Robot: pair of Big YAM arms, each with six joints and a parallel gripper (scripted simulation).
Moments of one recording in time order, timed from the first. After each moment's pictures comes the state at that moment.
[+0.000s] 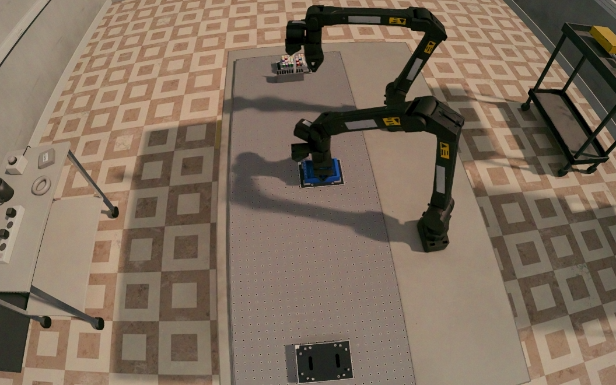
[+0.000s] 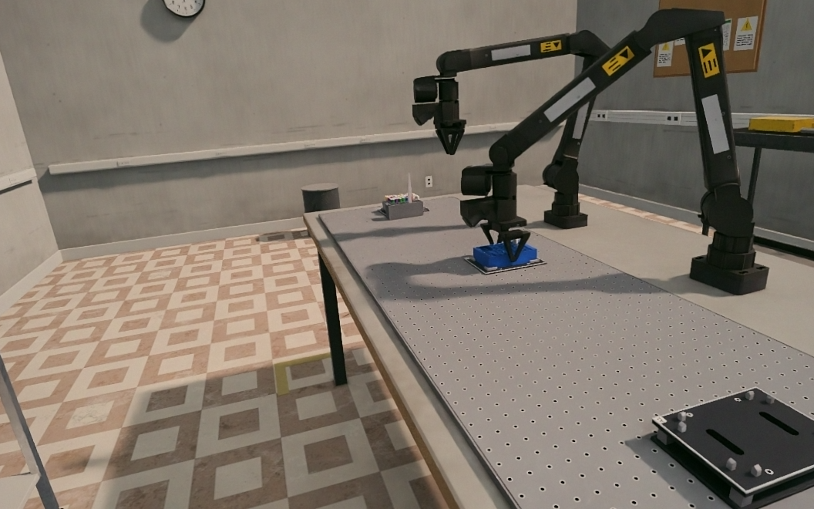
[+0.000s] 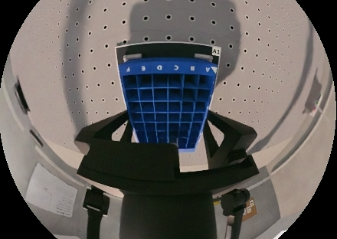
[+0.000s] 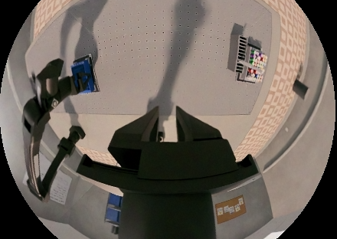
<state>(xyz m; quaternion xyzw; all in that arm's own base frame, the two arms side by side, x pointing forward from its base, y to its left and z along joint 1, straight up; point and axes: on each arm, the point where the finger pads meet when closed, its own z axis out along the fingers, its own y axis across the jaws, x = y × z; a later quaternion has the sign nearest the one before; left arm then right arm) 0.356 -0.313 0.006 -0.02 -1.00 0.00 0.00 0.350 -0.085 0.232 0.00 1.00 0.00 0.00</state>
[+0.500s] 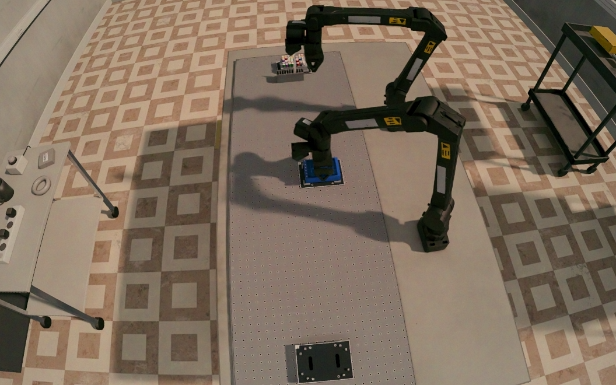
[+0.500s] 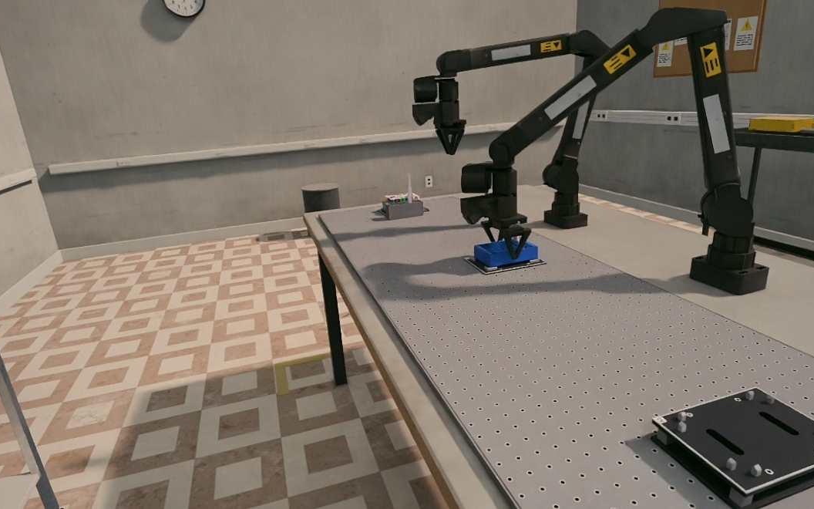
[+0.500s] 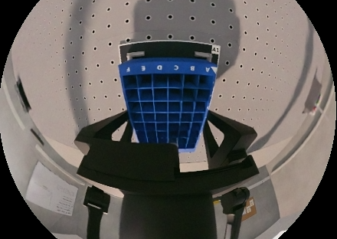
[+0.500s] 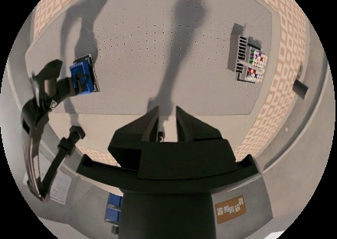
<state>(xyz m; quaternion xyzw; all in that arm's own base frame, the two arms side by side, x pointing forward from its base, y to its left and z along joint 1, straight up) 0.354 -0.312 0.012 -0.02 -1.00 0.00 0.01 0.350 -0.085 0.232 0.00 1.00 0.00 0.00</state>
